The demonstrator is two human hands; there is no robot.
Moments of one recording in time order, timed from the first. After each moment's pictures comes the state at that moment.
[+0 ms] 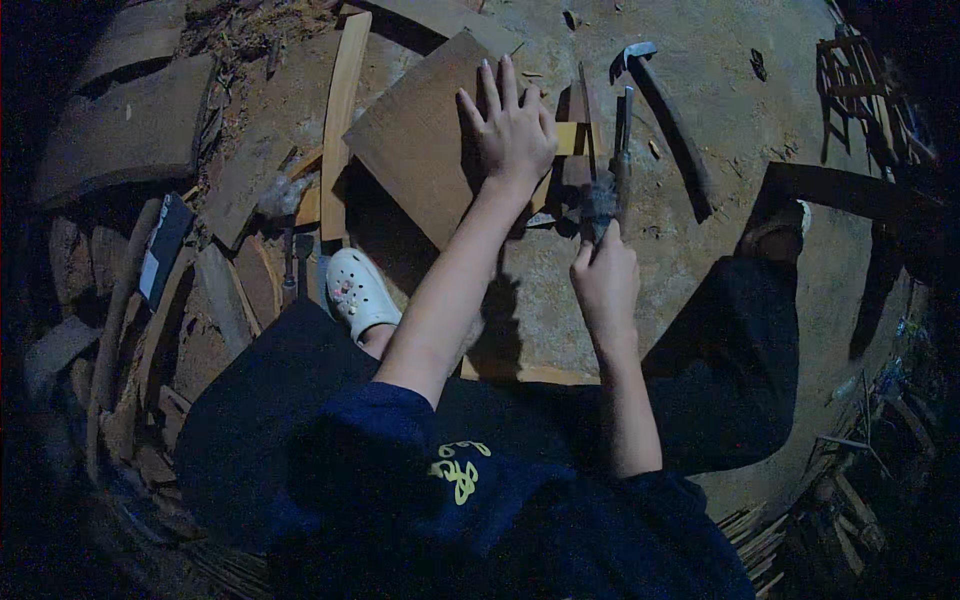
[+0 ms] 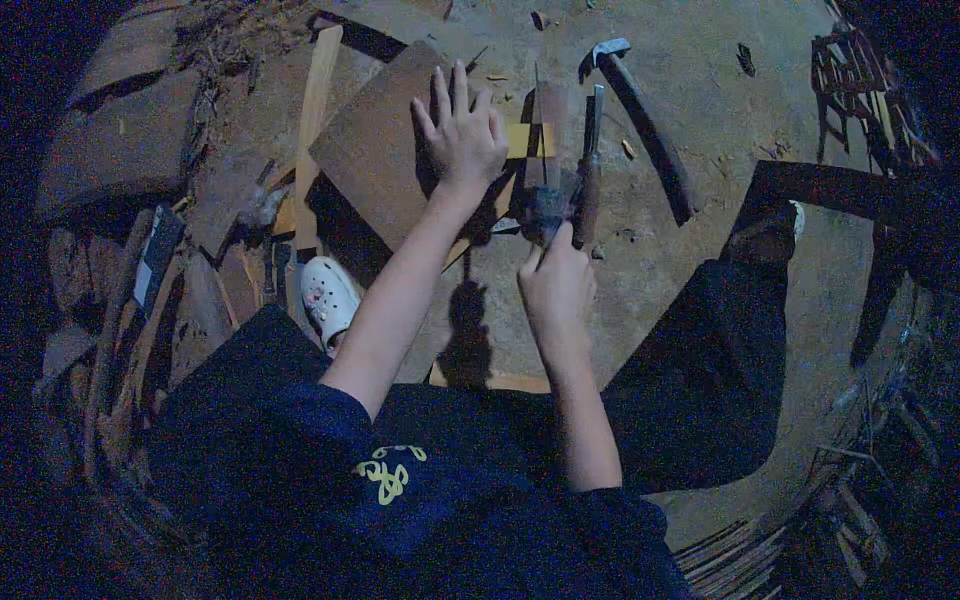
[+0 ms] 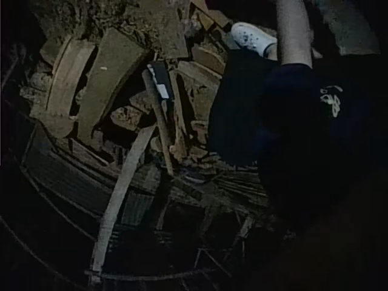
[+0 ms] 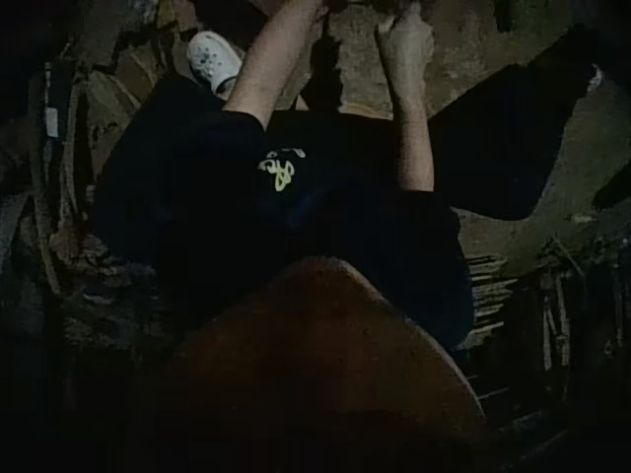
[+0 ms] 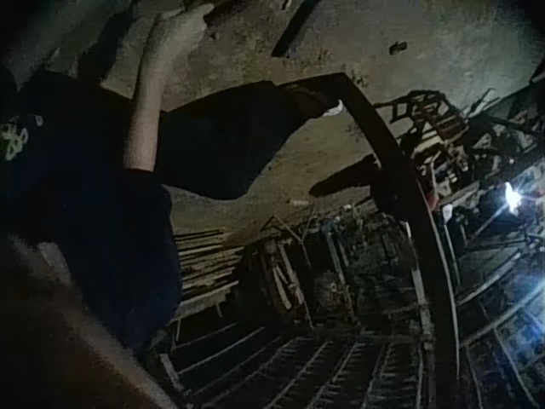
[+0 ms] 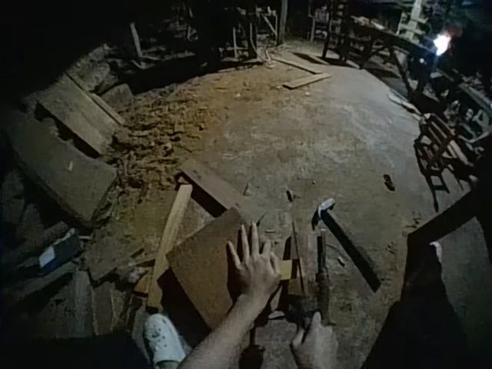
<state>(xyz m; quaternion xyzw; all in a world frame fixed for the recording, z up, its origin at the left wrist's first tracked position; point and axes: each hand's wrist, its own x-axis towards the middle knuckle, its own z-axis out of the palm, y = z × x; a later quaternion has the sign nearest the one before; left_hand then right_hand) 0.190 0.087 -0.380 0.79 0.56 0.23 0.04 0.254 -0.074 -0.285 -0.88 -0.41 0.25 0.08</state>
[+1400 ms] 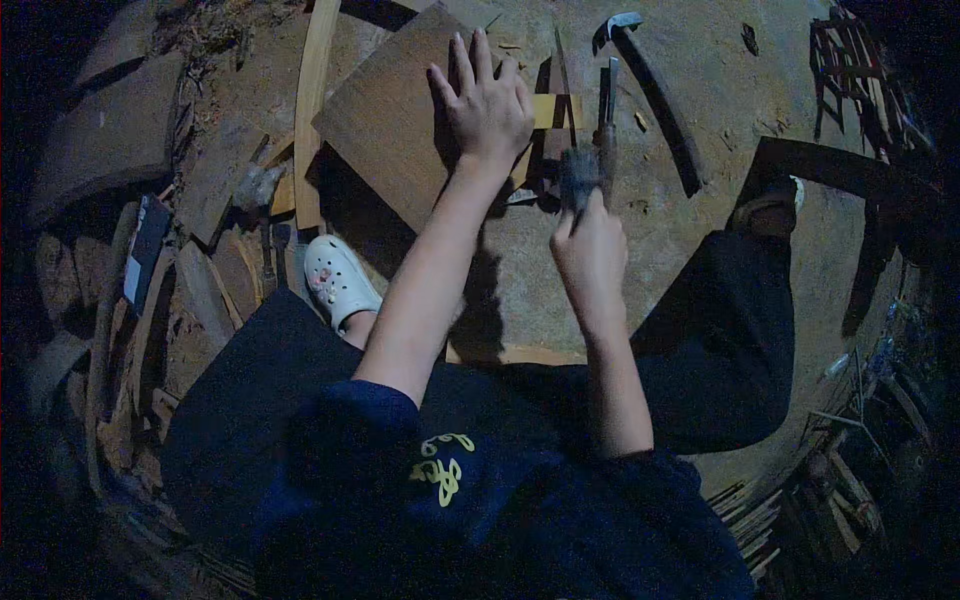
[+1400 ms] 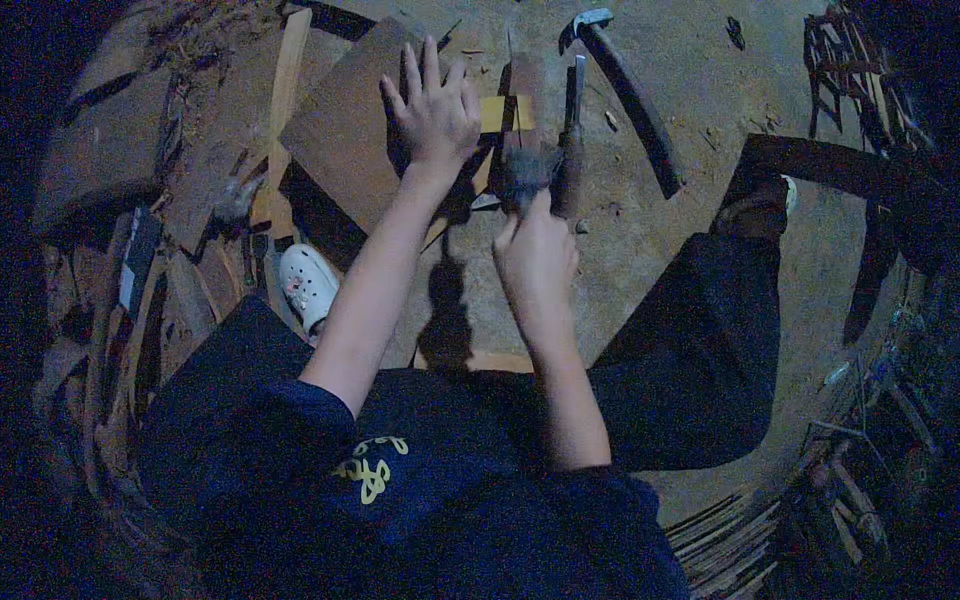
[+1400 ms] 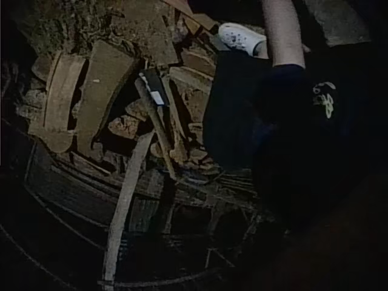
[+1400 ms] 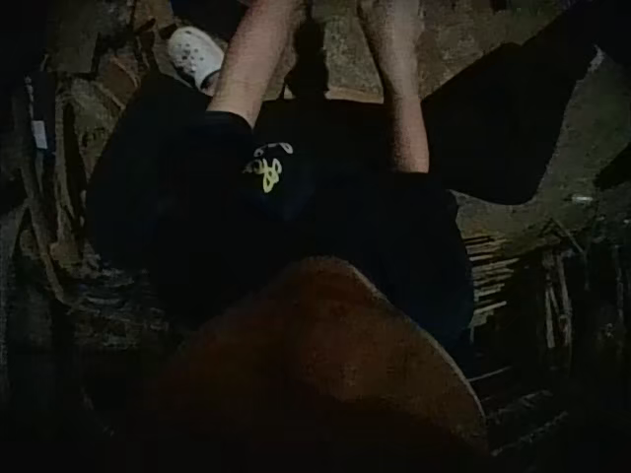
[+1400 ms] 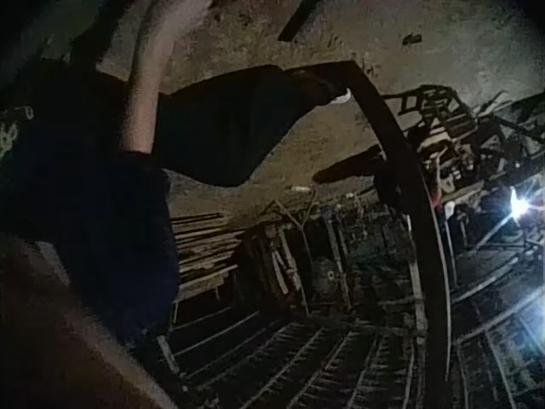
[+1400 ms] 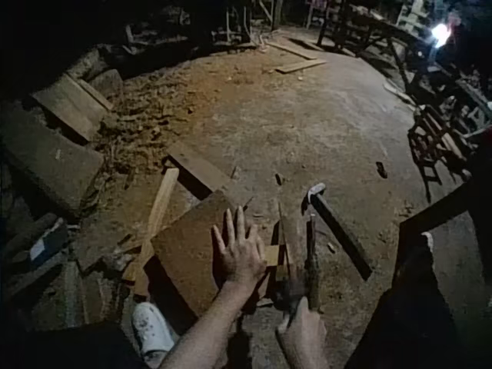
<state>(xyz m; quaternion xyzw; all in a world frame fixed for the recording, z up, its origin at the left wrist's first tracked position) 0.193 0.086 -0.385 0.80 0.55 0.23 0.04 0.256 -0.068 -0.283 -0.88 -0.41 0.24 0.09</state>
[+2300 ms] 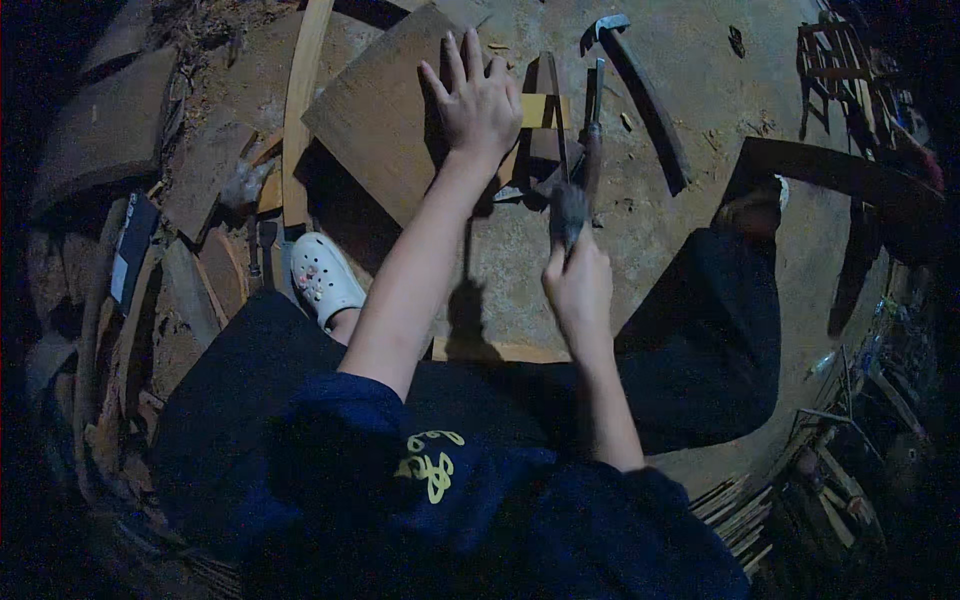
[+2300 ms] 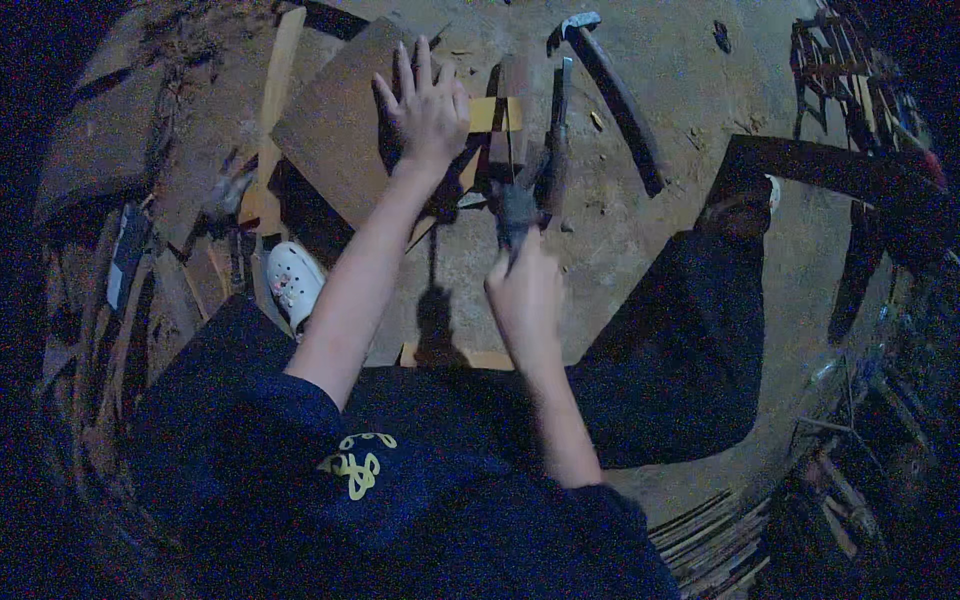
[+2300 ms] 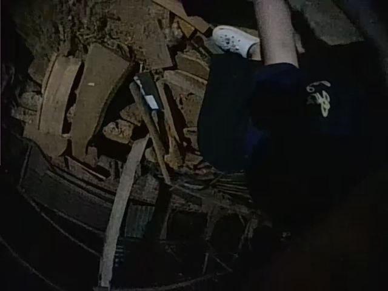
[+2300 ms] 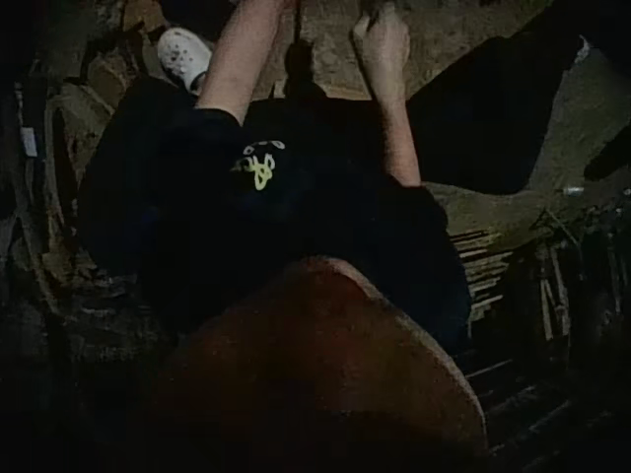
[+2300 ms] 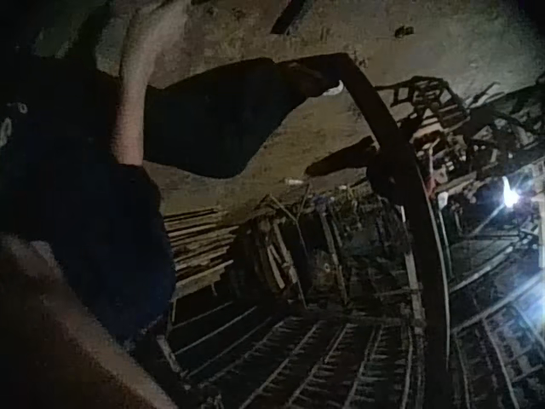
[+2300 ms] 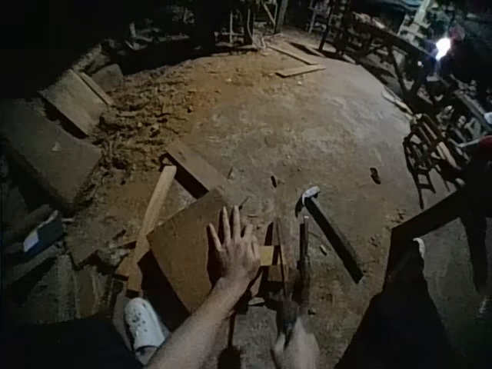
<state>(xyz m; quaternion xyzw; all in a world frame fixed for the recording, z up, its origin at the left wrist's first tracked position) 0.190 0.083 -0.384 0.80 0.55 0.21 0.05 0.252 -0.111 -0.284 -0.86 -0.41 0.27 0.12</state>
